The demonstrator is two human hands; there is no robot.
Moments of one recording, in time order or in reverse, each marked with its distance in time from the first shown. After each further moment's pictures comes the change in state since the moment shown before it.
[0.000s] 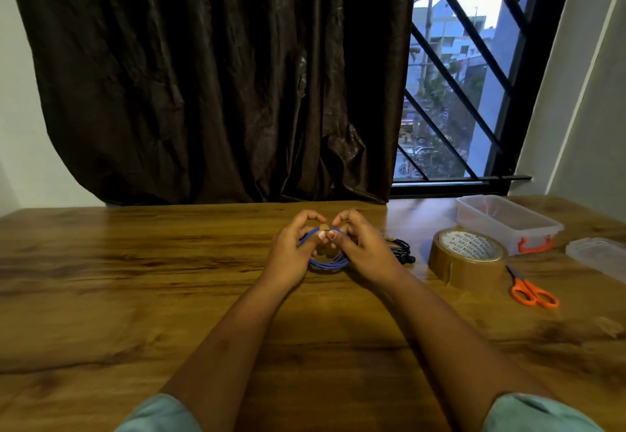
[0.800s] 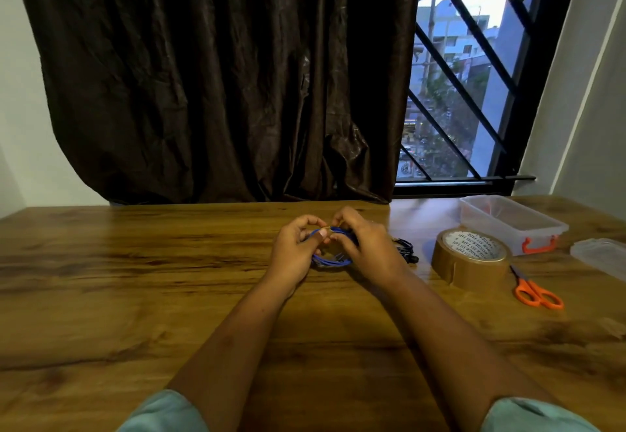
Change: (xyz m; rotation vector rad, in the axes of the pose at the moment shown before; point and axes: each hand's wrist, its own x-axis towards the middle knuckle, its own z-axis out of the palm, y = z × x) left_hand 0.001 0.004 0.003 -0.197 0.049 -0.124; right_hand -0.004 -0.013 -0.005 -0.438 0.030 -0.205
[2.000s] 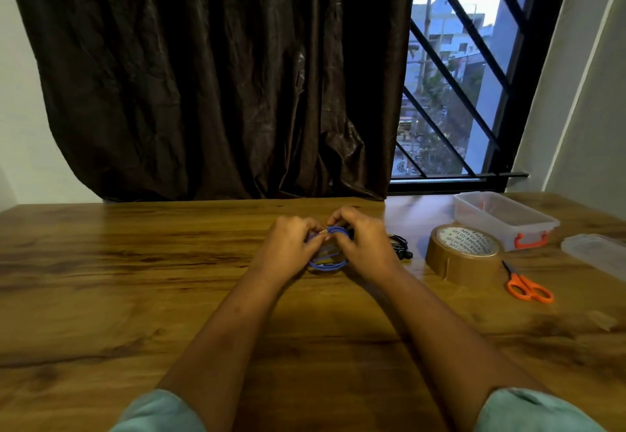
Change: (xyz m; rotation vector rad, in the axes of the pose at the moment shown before) left_hand -0.001 0.021 -0.012 0.880 -0.109 0.253; right_hand 0.001 -0.003 0.002 0.067 0.071 0.072
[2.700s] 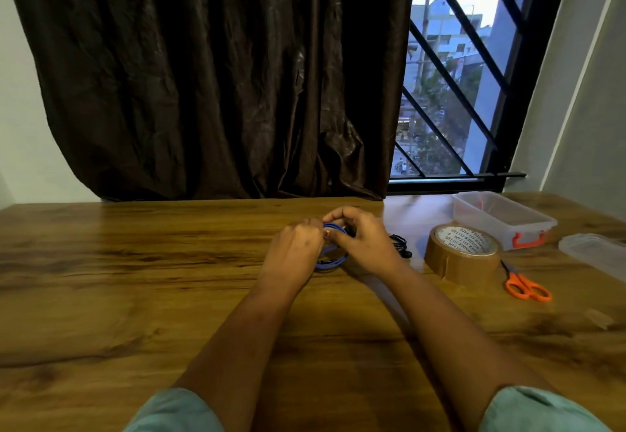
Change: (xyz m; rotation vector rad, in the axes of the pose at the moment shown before) left_hand -0.010 0.015 0.011 0.459 0.087 0.101; right_hand 0.005 -0.008 -0.005 0.248 -0.068 0.120
